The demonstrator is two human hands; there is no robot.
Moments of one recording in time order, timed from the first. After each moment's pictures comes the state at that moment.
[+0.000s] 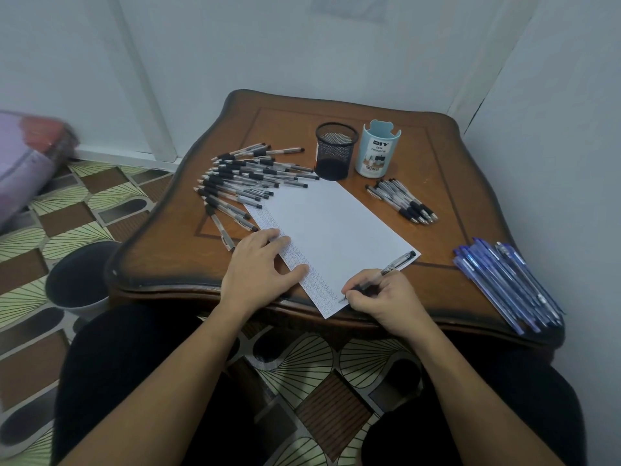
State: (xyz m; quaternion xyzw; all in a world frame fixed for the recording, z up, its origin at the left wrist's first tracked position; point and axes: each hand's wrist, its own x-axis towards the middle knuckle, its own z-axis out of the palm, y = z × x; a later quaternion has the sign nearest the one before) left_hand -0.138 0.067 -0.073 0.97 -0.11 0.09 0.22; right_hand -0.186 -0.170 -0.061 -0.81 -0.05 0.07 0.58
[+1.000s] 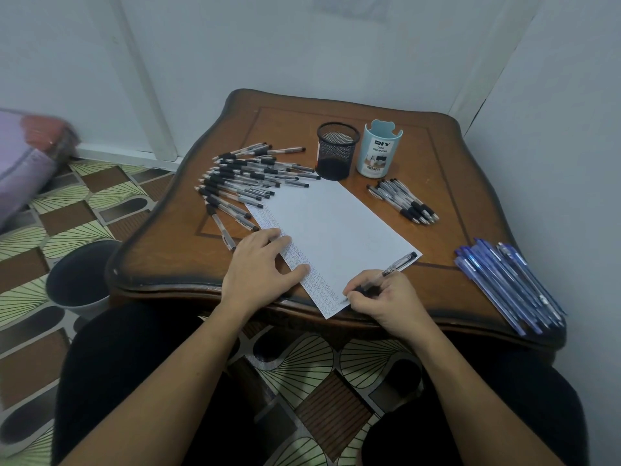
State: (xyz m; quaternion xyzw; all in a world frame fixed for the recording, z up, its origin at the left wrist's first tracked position) left_hand -0.137 0.067 -0.073 0.97 -0.11 0.09 0.21; right_hand -0.187 -0.170 -0.063 -0.82 -0.05 0.07 0.57
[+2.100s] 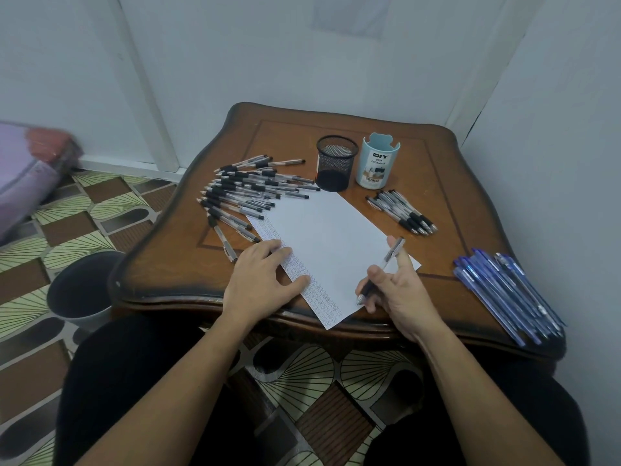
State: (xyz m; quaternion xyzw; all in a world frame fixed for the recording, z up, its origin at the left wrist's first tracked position) left_hand -0.136 0.068 -0.074 0.96 -0.11 0.09 0.22; right_hand -0.170 -0.176 -0.051 -0.63 0.00 0.08 0.77
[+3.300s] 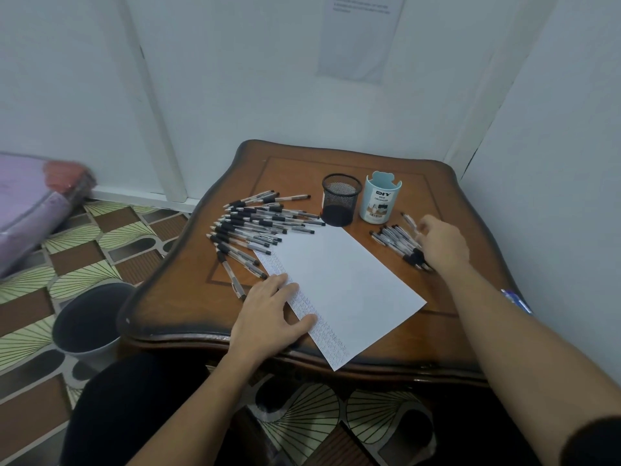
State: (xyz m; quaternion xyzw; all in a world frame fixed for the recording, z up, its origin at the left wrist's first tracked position) left_hand -0.136 0.071 -0.072 0.96 -0.12 0.07 0.23; right_hand -0.033 -0.238 0.002 -0.97 0.15 -0.09 0.15
